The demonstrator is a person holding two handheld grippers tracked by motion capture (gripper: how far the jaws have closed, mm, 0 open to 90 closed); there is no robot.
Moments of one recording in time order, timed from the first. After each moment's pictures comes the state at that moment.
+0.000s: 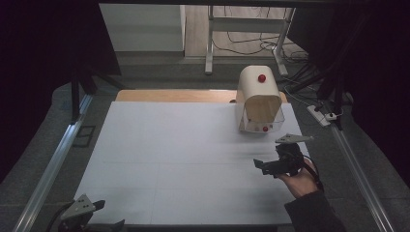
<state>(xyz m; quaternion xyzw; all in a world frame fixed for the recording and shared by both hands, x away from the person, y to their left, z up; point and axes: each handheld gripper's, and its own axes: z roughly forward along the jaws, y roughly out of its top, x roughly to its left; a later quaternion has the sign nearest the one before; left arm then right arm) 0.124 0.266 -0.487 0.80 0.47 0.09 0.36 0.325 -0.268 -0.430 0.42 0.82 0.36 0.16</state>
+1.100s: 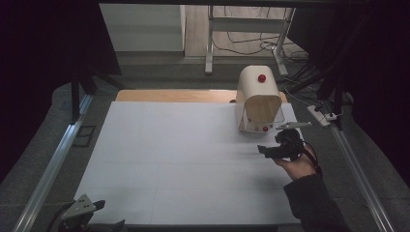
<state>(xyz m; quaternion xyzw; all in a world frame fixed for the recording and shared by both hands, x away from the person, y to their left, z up) 0.125 0.265 -0.487 0.80 0.47 0.09 0.36 0.369 -0.277 -0.428 0.44 0.82 0.33 0.18</state>
